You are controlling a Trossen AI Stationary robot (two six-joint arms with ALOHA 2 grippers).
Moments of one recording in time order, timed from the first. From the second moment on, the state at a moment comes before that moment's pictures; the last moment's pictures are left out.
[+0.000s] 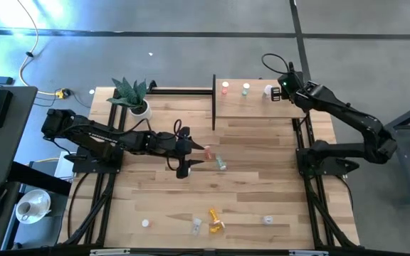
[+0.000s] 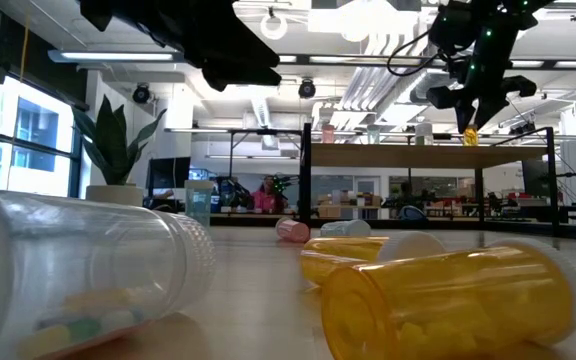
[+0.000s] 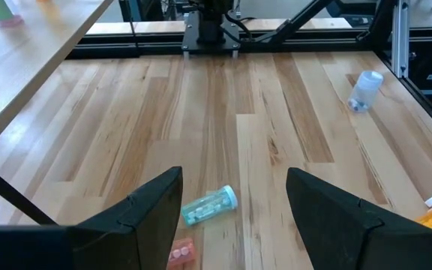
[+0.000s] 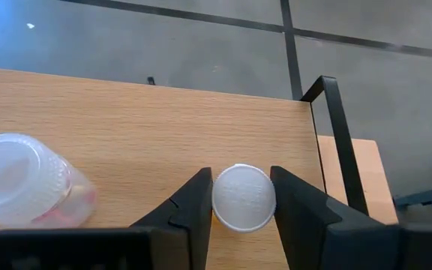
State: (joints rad) left arm 0.01 1.39 0.79 0.15 -0.12 -0.01; right arm -0.80 1.11 0.96 -0.81 0.59 0.49
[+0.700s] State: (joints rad) left arm 0.01 1.39 0.79 0.13 -0.12 -0.02; right arm -0.80 1.02 0.96 -0.78 0.57 0.44
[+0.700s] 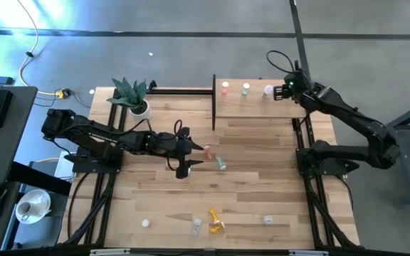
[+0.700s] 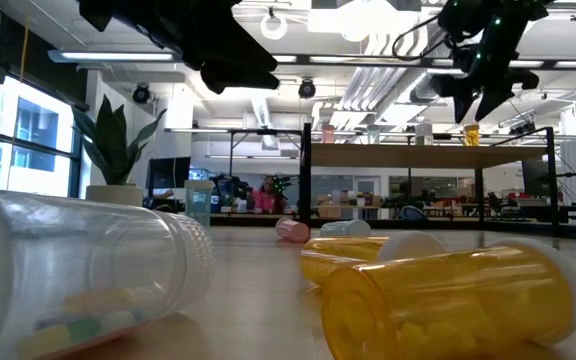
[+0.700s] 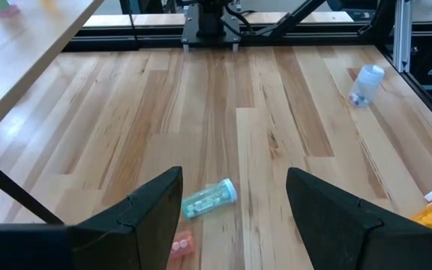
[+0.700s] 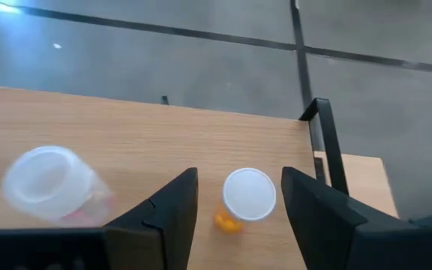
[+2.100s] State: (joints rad) left arm 0.01 1.26 0.79 -0.16 -0.19 -0.13; right arm 0.16 1.23 0.96 -0.74 0.39 0.76
